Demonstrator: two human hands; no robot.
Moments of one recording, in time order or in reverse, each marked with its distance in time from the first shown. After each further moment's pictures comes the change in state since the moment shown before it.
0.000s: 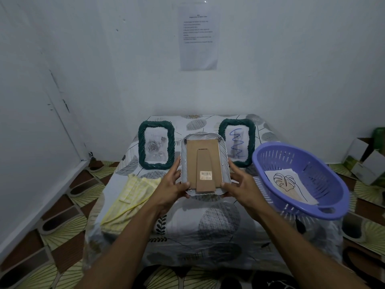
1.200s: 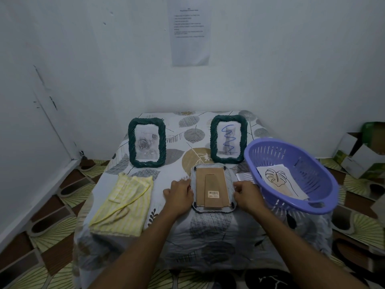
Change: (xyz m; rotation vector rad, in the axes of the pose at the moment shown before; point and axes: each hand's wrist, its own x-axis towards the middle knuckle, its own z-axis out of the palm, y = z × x) left_hand 0.023 -0.049 0.041 1.151 0.162 0.020; right_hand -0.003 0.027 -0.028 -0.771 0.211 0.237
